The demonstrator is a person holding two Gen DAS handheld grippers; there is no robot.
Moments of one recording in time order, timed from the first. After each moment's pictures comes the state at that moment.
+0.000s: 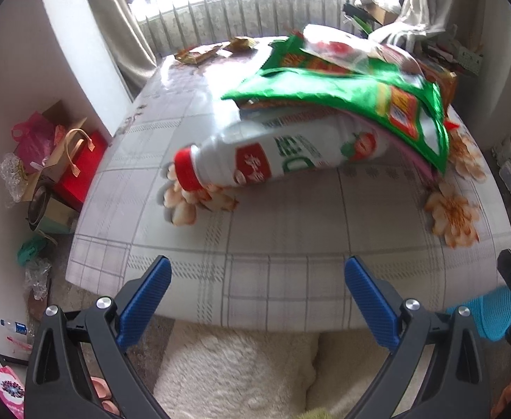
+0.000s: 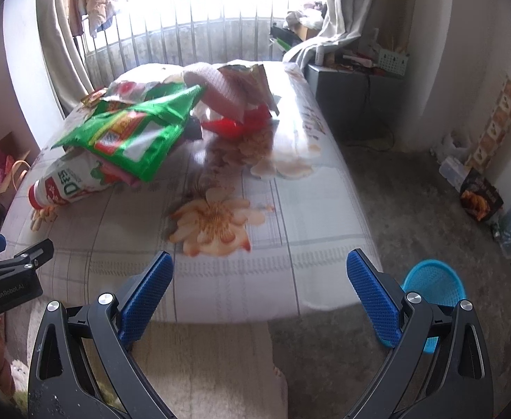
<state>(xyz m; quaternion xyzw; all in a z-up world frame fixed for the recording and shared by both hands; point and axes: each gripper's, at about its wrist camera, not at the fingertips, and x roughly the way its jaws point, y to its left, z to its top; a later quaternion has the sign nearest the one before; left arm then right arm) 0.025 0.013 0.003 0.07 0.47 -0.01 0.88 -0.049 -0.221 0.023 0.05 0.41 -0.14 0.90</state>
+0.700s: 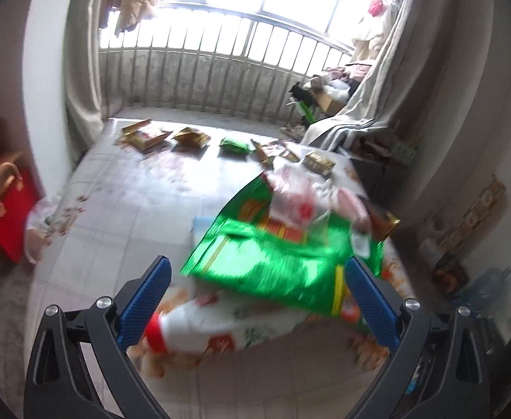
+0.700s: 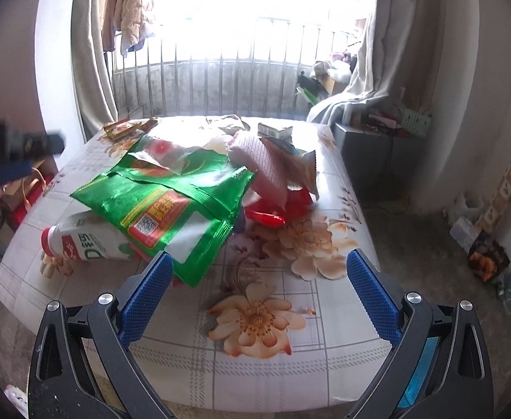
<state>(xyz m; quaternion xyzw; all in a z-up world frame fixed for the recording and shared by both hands) 0.121 0.049 0.084 -0.08 0.35 -0.19 0.91 0.007 -0.197 0.055 0.00 0.33 -0.10 0.94</state>
